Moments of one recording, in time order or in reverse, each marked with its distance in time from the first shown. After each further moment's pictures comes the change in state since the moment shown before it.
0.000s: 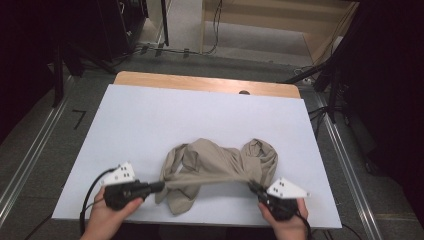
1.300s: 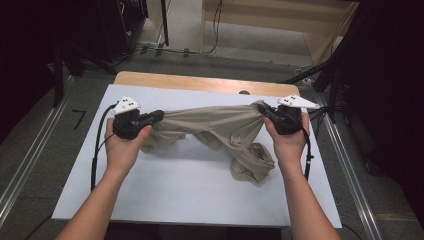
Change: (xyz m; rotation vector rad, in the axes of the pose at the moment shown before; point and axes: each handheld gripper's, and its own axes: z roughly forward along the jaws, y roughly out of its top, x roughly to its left) left arm 0.097 0.122 0.019 -0.179 0.293 -0.090; right arm -0.123 0.154 0.048 -0.161 -0.193 0.136
